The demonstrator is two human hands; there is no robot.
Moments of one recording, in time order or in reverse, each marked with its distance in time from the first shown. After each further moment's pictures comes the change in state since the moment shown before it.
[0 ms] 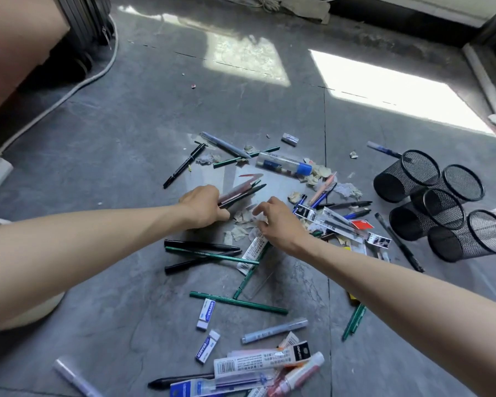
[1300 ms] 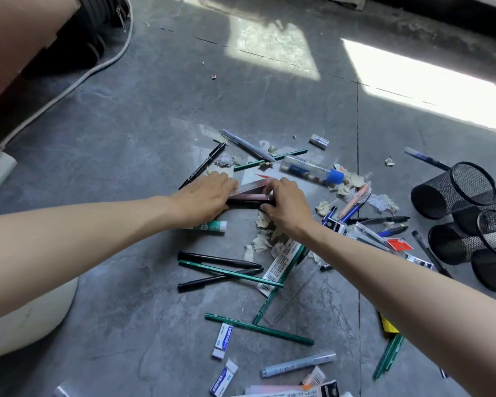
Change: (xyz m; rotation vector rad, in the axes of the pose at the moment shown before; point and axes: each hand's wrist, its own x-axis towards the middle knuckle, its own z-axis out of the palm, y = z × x) left_hand 0.045 -0.060 -0.006 0.411 0.153 0.535; right_hand 0.074 -0.015 0.008 -0.068 0.115 0.034
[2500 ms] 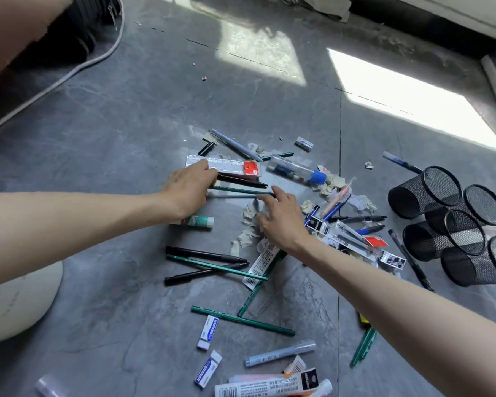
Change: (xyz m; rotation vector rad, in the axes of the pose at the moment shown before) left_hand -0.004 0.015 -0.018 -0.181 0.124 -0.384; right_hand -0.041 0.001 -0.013 -0.065 -0.105 0.043
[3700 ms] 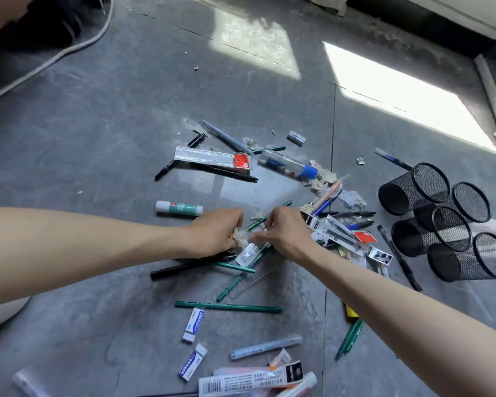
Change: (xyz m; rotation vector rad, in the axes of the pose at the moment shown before) left_hand -0.036 0.067 0.039 -0.276 -0.380 0.131; right_hand -0.019 0.027 0.004 0.190 -0.045 0.150
